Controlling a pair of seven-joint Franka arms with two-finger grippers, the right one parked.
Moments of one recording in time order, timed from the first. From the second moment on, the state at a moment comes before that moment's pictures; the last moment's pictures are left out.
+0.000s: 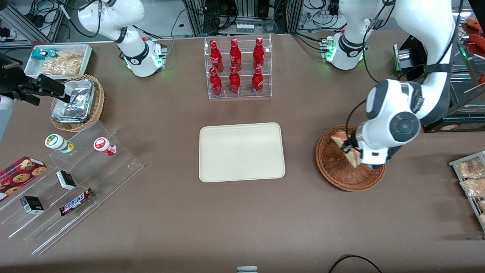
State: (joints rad) arm -0.15 0.27 -0.13 -1.86 -0.02 1.88 -0.93
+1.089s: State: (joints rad) arm -0.41 0.65 -0.36 -1.50 0.13 2.05 -1.02
